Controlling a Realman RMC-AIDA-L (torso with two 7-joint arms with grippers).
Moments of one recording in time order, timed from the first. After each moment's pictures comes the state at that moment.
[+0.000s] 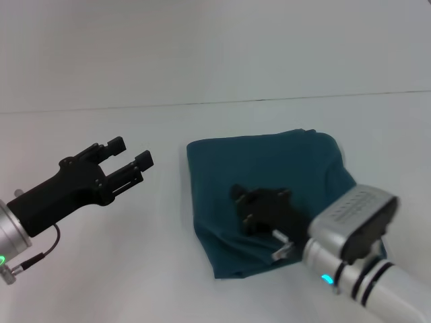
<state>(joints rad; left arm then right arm) -0.33 -2.16 -2.18 -0.71 -1.74 1.32 -1.31 0.57 2.10 0.28 0.37 -2.14 -0.89 0.20</state>
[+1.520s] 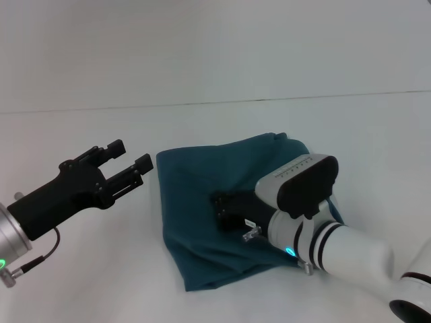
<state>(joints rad) -0.33 -2.16 -2.19 -0.69 -1.74 1.32 -1.29 0.76 2.11 0.33 0.37 -2.13 -0.49 0.34</state>
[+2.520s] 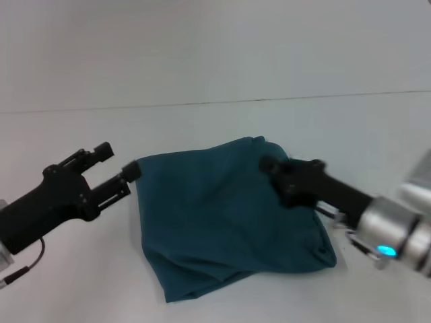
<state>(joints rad) -0.29 -2.16 -2.23 -0.71 -1.74 1.42 -1.22 0.58 1.96 0.26 0.27 -2.33 -1.19 0.65</state>
